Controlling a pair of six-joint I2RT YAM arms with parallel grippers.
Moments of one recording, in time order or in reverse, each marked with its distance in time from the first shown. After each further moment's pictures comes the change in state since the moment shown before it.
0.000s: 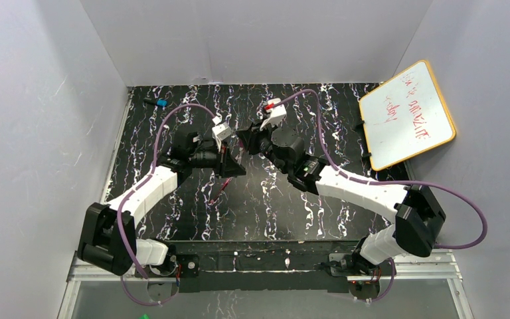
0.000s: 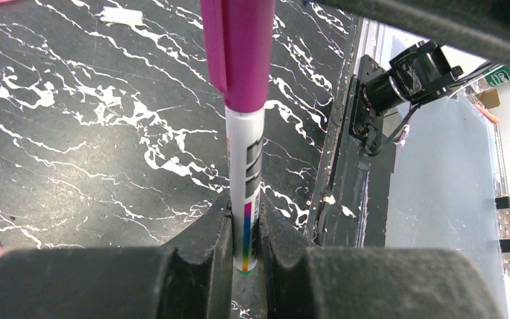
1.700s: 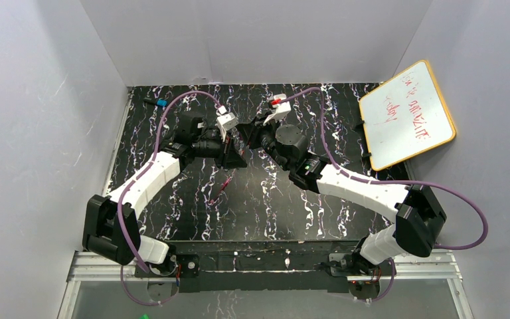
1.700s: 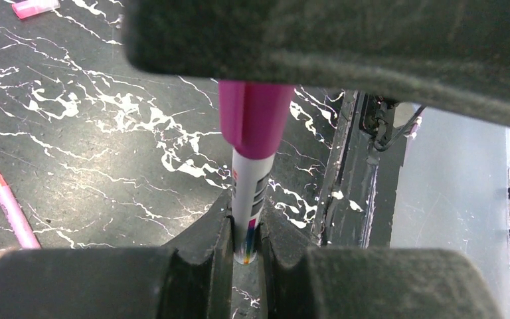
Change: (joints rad) left arm -0.007 0.082 0.225 -0.260 -0.058 0.122; right arm -0.018 -0.001 0.005 0.063 -0.009 0.048
